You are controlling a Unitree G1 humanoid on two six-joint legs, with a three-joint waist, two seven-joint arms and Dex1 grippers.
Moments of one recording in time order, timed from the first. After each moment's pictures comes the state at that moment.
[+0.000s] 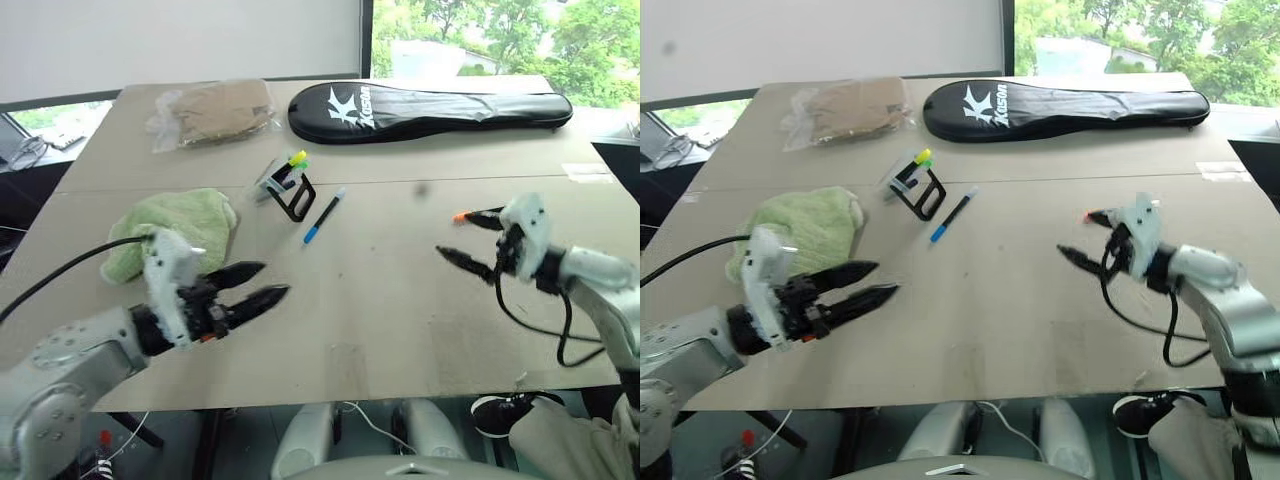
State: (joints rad) left arm 0.04 0.71 0.46 -0.75 -0.93 0.94 -0.74; right arm -0.37 -0.77 0.00 -0.17 0.39 0.52 0.74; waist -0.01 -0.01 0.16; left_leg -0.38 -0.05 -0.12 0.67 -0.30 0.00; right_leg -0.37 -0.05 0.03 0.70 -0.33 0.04
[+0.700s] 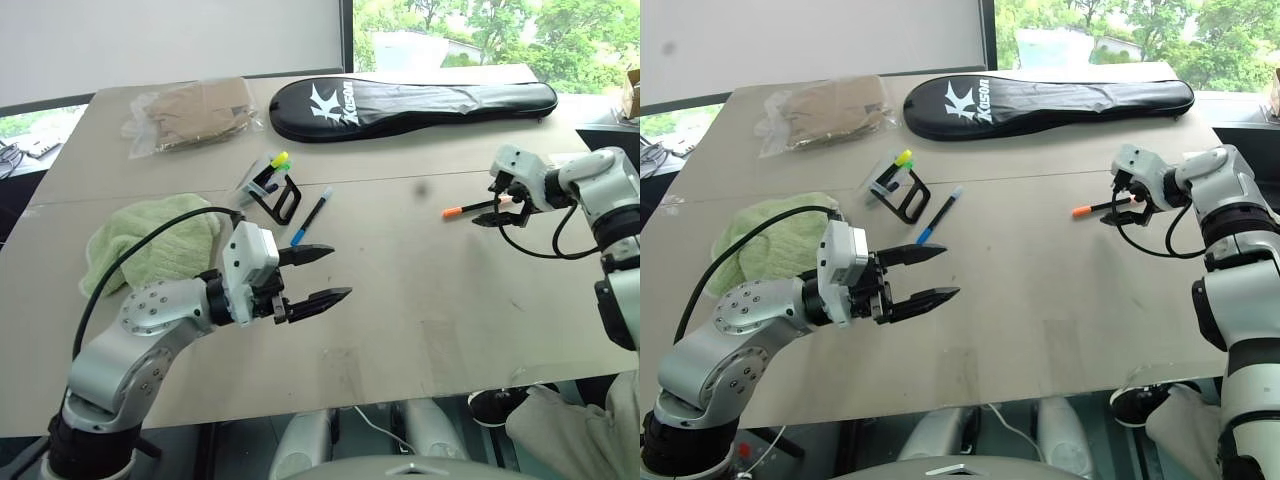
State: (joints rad) left arm -0.09 0.69 0.10 -0.66 -0.67 0.59 -0.83; right arm -1.21 -0.68 0.36 1.16 -0.16 0.08 1.21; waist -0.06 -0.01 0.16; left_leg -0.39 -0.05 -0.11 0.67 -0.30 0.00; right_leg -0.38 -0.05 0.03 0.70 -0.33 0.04
